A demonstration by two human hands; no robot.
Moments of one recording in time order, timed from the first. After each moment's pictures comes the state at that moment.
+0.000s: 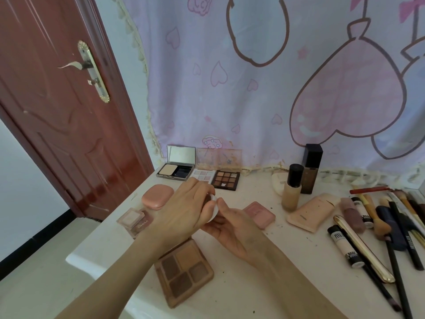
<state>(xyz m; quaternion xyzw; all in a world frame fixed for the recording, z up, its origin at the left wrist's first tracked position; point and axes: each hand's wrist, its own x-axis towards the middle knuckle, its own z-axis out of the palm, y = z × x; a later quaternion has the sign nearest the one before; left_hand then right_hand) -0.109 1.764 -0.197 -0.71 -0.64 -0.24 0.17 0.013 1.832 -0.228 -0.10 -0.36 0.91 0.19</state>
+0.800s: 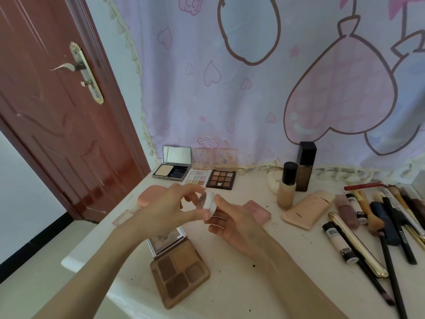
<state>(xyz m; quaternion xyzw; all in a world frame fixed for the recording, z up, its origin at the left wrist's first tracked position) -0.123 1.756 -0.176 -0.63 -0.73 -0.22 -0.11 0.018 1.844 -0.231 -0.18 -0.43 0.86 0.19</state>
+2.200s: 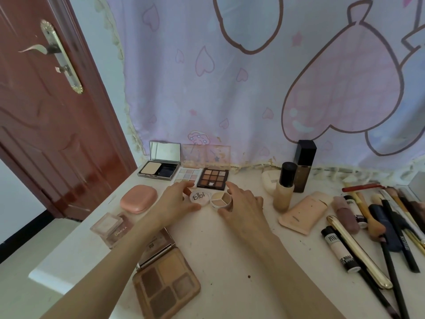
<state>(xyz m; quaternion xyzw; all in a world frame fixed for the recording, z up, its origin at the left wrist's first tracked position) -0.153 1.823 -0.236 -0.51 -0.81 -0.26 -0.15 0.008 1.892 -0.247 -0.41 -0.87 0.21 0.17</state>
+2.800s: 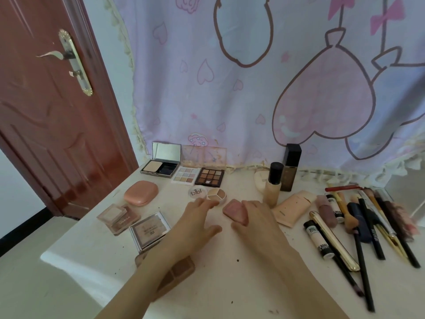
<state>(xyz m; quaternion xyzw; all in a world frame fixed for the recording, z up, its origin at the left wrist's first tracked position) -0.072 1.783 -0.240 -0.60 -0.75 -0.25 -0.12 0.065 1.871 -0.242 -0.42 -0.88 0.17 0.11</state>
